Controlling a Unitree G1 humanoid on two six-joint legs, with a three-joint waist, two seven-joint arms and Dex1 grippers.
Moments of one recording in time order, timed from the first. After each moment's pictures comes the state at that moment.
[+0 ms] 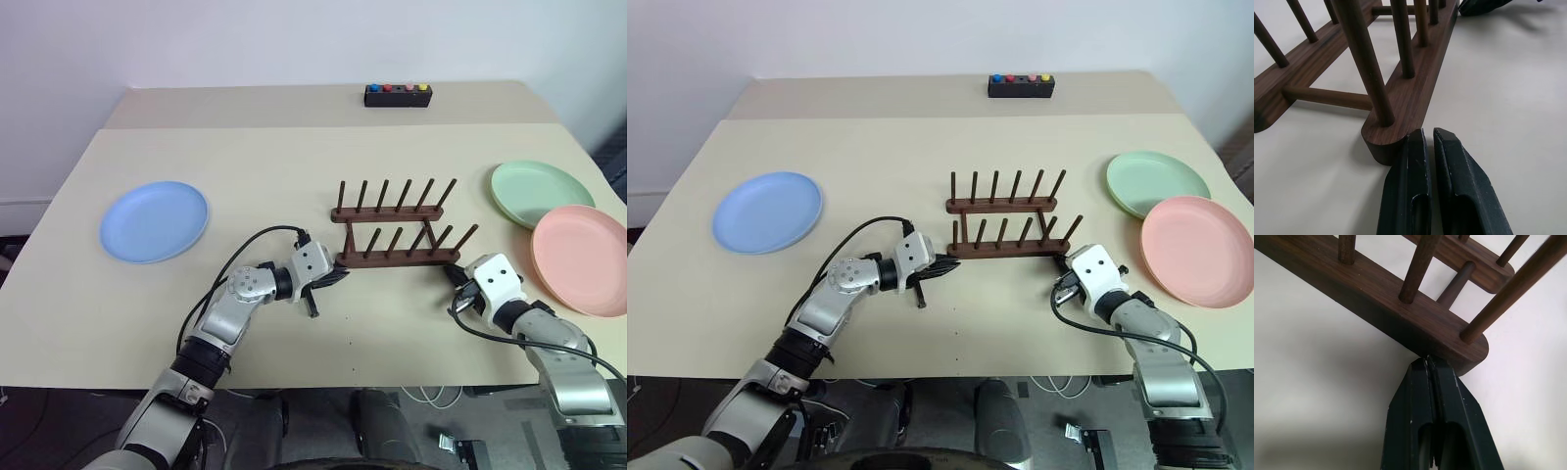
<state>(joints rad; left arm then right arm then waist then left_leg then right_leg) -0.44 0.25 -0.34 0.24 -0.01 0.02 -0.80 0.04 -0.58 -0.15 -0.11 0.06 0.17 0.52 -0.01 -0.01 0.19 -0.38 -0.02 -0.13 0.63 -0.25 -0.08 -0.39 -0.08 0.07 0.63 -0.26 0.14</state>
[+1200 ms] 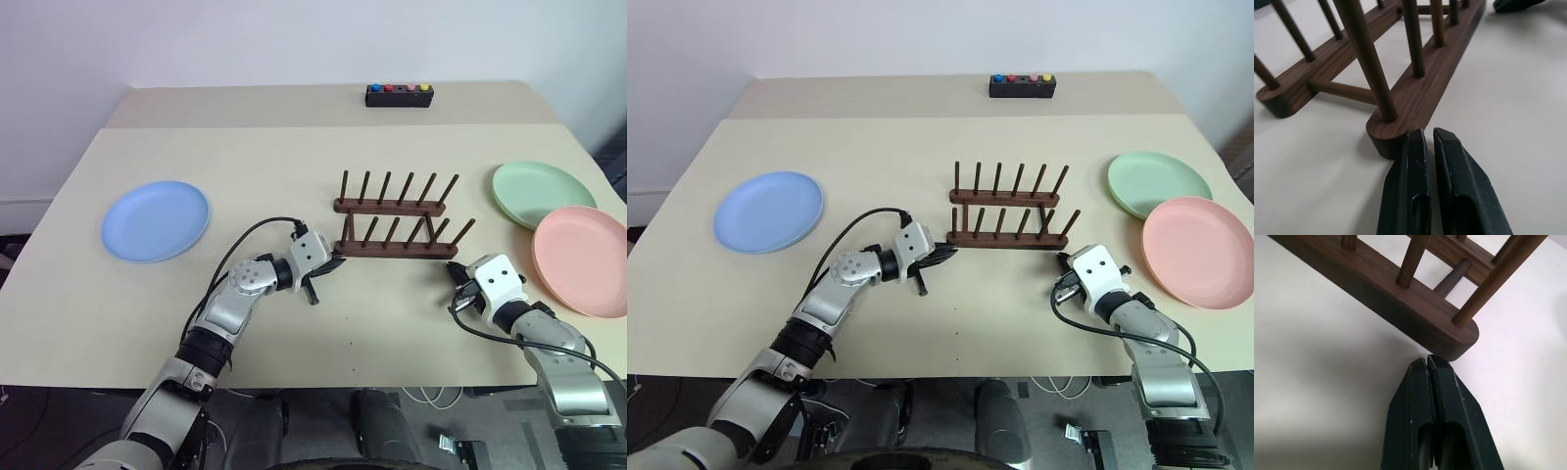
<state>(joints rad) -0.50 0.24 -0.33 0.35 0.01 -0.05 -0.74 0.06 -0.57 -0.15 -0.10 0.06 0.14 0.49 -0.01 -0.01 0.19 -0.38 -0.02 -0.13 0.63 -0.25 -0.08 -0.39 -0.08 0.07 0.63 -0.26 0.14</state>
